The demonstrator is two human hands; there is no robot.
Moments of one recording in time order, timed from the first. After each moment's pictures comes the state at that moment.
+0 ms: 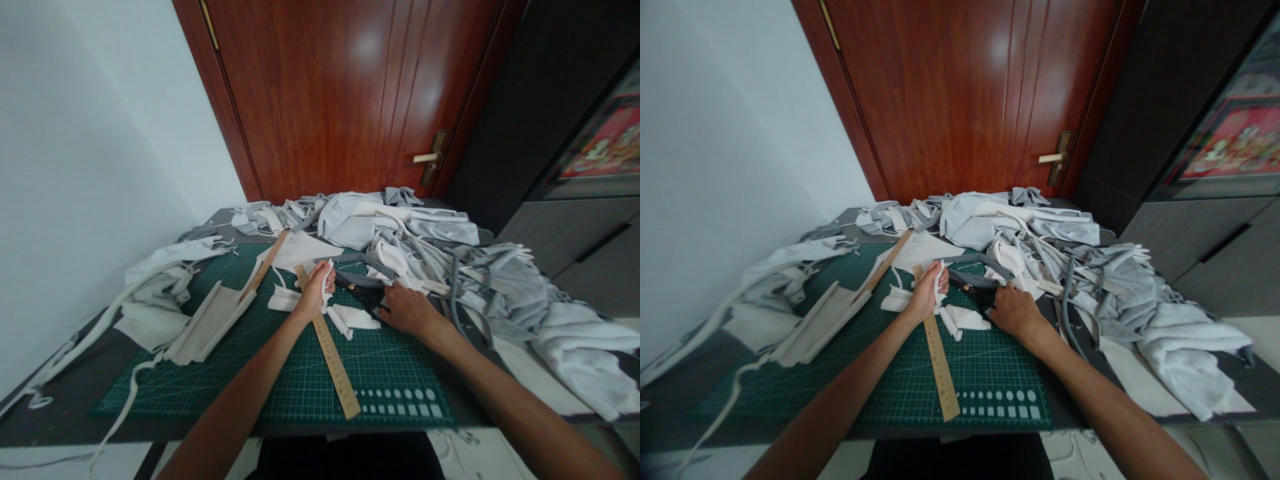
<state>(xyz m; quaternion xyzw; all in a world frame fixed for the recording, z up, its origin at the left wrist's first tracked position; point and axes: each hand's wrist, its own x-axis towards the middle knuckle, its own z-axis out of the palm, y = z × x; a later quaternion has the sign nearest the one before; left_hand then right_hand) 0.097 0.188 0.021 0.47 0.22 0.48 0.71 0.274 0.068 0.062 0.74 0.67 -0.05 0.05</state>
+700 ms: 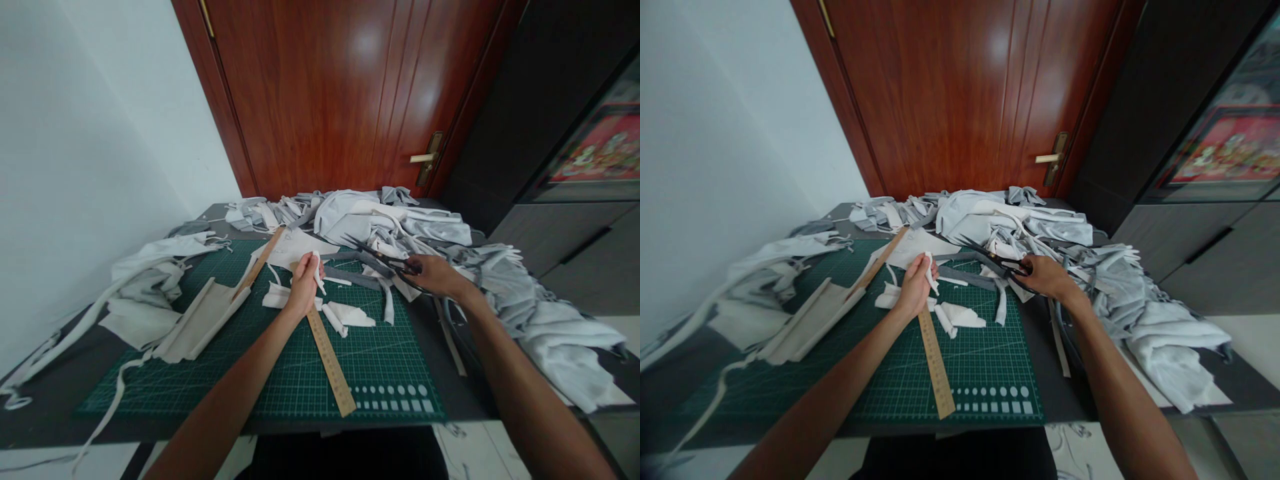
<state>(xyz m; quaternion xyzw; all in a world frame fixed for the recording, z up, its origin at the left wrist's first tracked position) 0.094 0.195 0.024 0.43 0.22 0.57 0.66 0.388 0.102 0.060 0.73 0.67 -0.05 -0.15</state>
